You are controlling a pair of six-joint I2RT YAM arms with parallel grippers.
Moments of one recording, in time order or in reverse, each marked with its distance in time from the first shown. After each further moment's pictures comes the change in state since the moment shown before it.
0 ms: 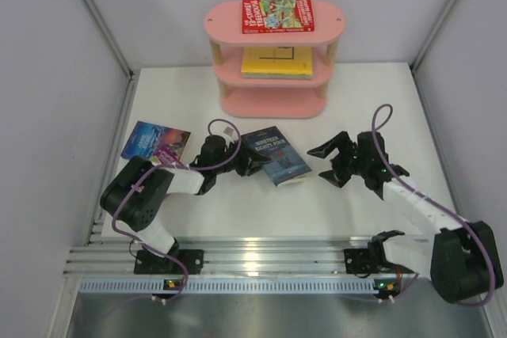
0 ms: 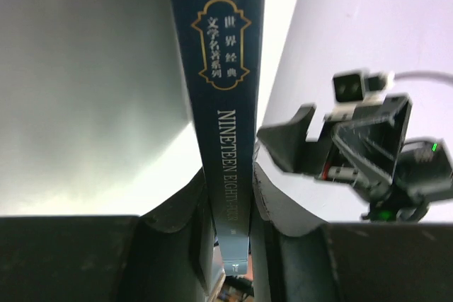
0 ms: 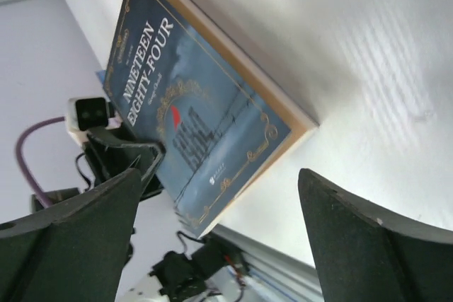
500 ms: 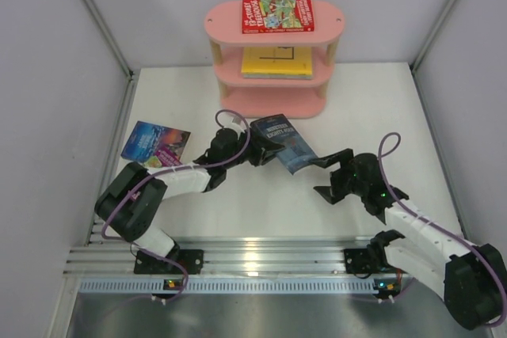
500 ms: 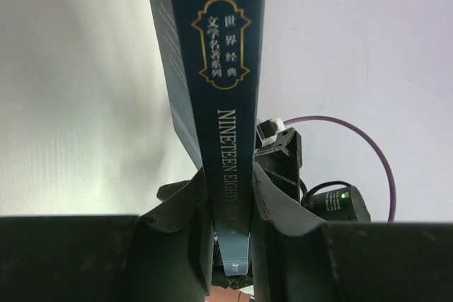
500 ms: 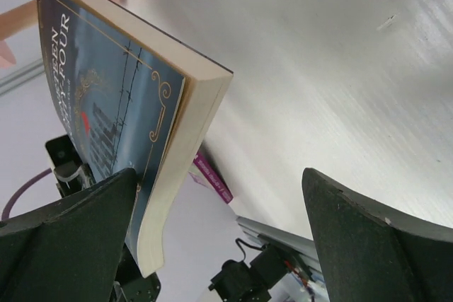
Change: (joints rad) left arm -0.139 -0.093 0.130 -0.061 -0.204 -0.075; right arm 0.123 -0.269 -0.227 0.049 0.171 0.425
